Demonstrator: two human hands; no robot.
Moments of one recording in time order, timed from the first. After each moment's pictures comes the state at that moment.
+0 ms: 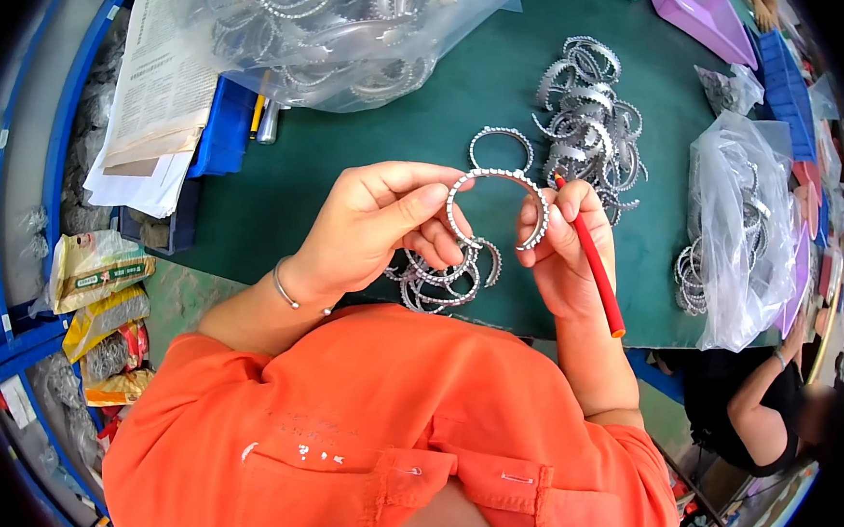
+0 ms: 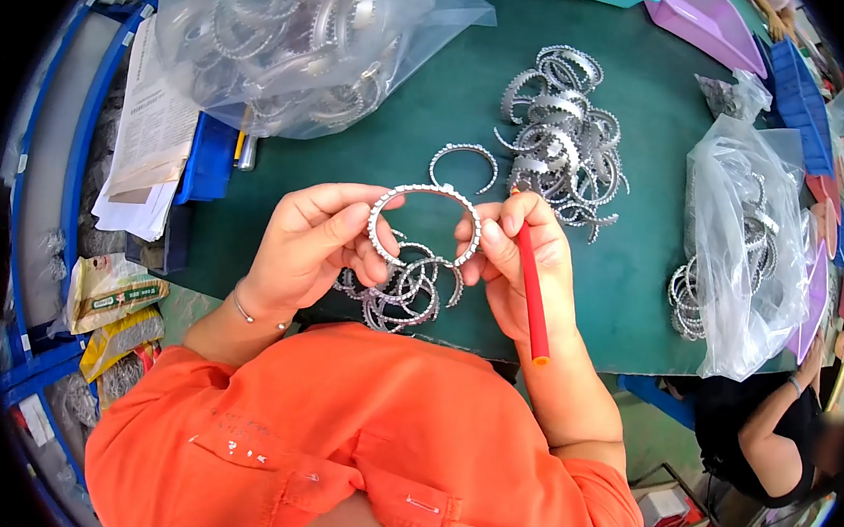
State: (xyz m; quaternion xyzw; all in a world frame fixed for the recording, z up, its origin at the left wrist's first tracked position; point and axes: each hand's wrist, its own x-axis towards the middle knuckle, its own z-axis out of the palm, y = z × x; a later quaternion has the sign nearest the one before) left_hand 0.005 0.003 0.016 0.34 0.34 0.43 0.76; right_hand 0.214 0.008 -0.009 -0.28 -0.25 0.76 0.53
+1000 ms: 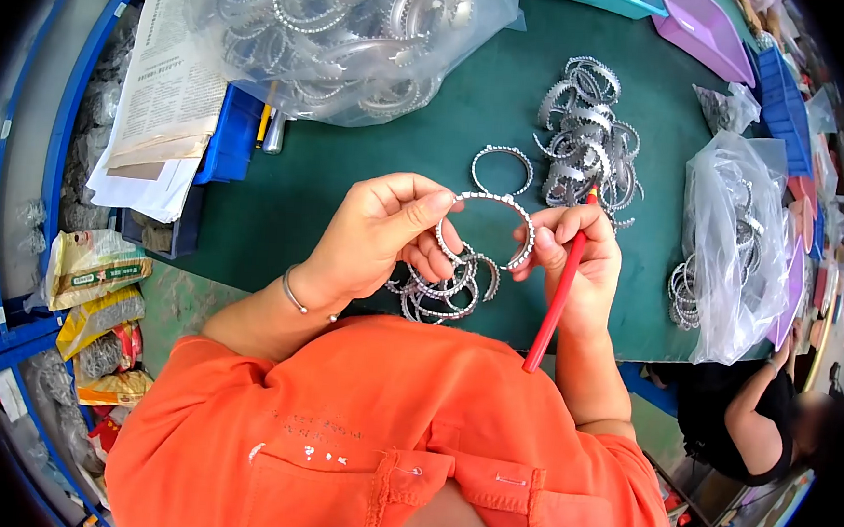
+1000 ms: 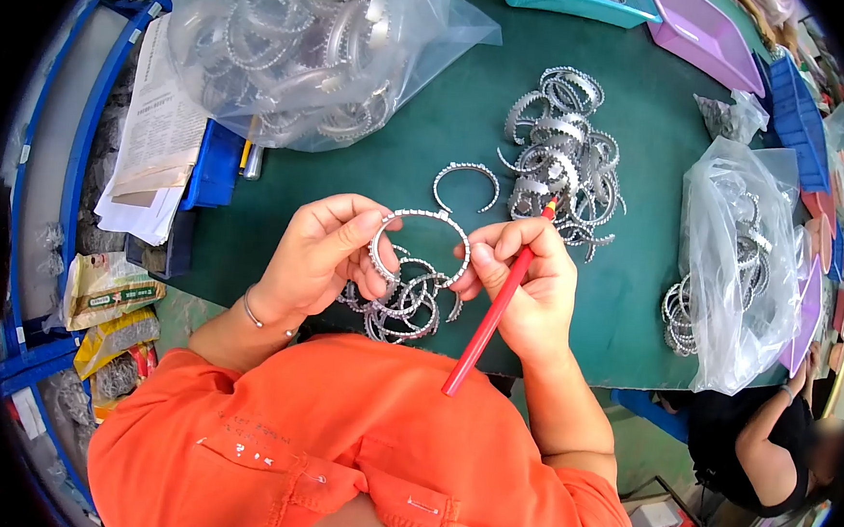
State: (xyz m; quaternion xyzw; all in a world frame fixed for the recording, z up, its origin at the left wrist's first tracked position) left_hand 0.009 0.007 0.013 0.31 0.41 0.43 0.74; right_hand 0.213 0.007 -0.002 -0.35 -0.42 0.64 0.53
